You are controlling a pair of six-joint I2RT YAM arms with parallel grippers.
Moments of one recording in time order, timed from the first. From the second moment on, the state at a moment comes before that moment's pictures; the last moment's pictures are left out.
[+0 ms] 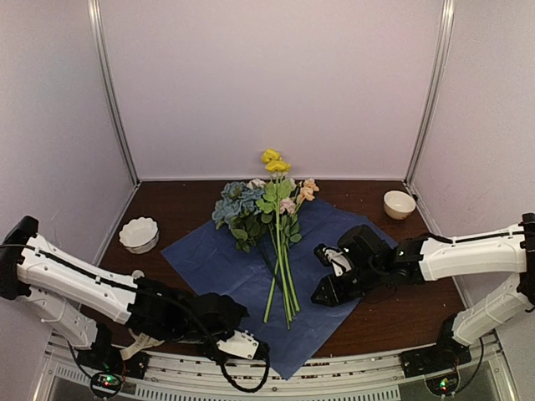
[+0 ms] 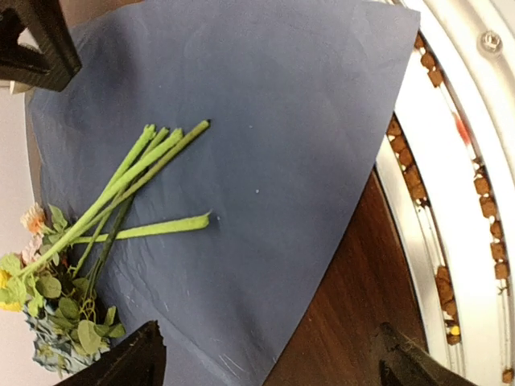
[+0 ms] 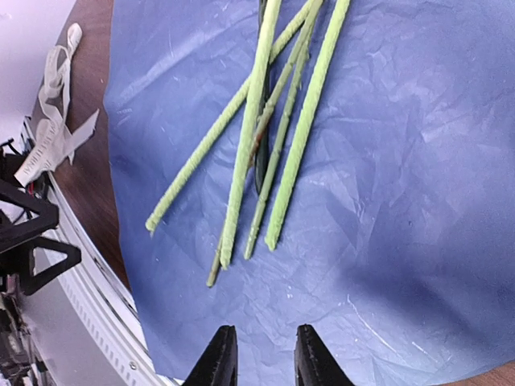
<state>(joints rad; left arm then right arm) -1.47 1.41 0.77 -0.37 -0.31 0.67 0.94 1.36 0.73 -0.28 -0.22 0.61</state>
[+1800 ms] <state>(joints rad) -1.04 1.67 0.84 -0.21 0.32 0.43 1.25 1.12 0.38 0.23 -0.05 -0.10</state>
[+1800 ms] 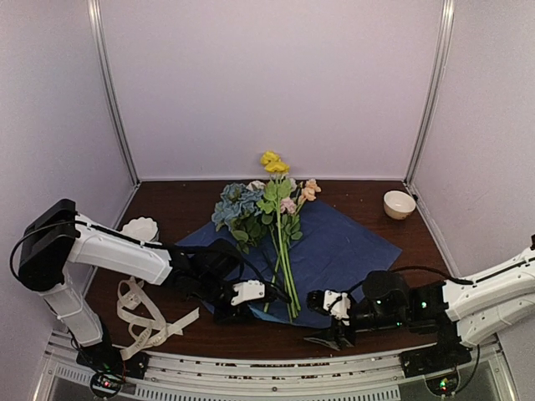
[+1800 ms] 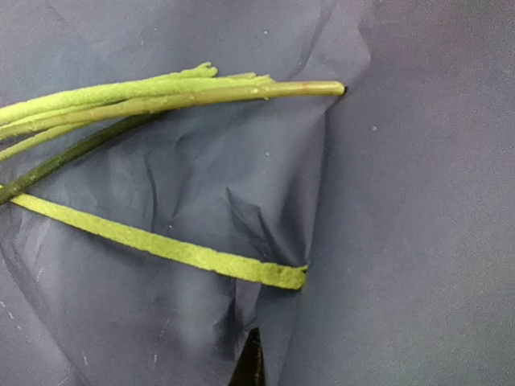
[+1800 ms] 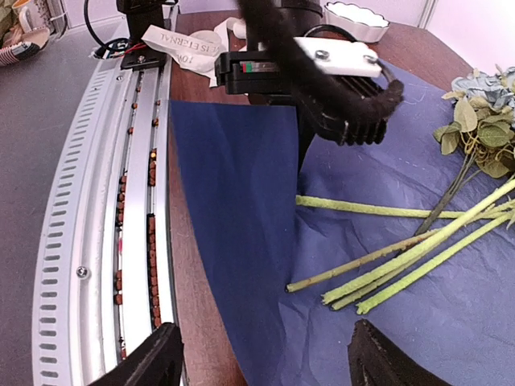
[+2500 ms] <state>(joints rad) -1.01 1.69 0.84 -0.19 0.40 0.40 1.26 1.18 0.33 0.31 -0.01 -0.11</state>
